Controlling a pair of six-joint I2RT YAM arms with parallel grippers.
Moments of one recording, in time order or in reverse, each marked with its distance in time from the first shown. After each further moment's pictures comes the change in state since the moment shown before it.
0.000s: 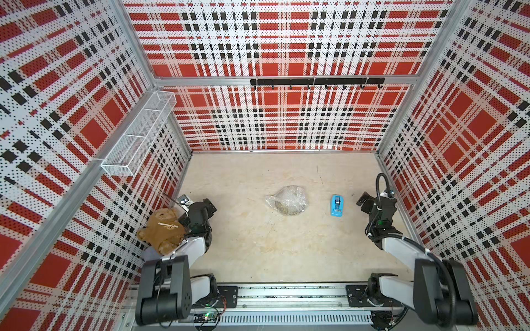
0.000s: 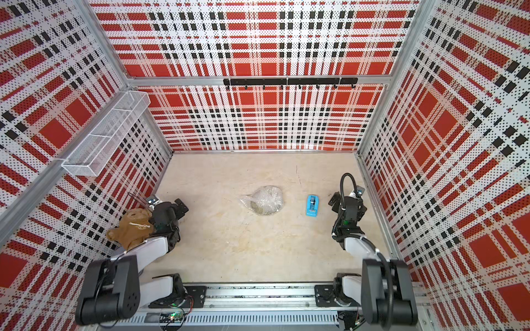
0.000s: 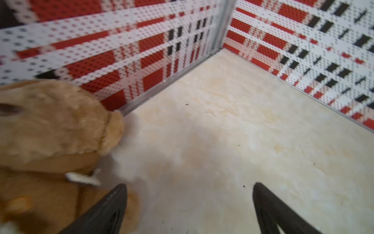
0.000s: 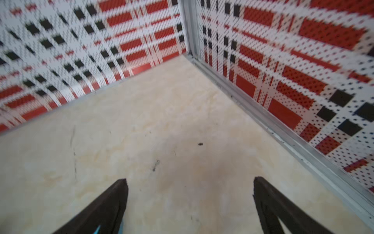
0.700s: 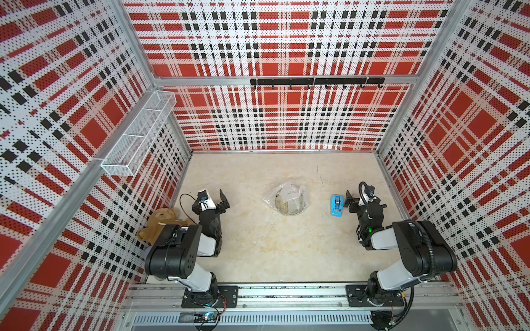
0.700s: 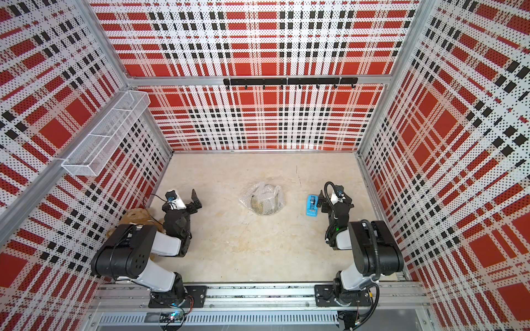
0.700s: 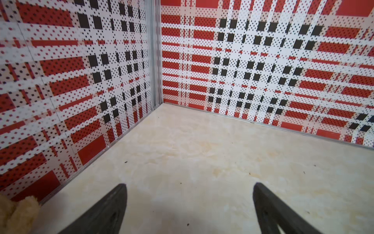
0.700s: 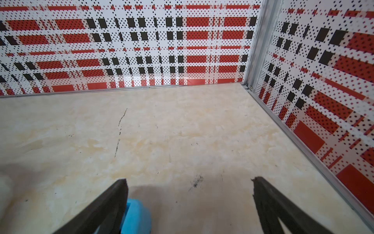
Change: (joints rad) left arm -0.154 0.257 -0.122 0.799 0.019 0.254; right arm 0.071 0.277 -0.077 0.623 -0.163 -0.258
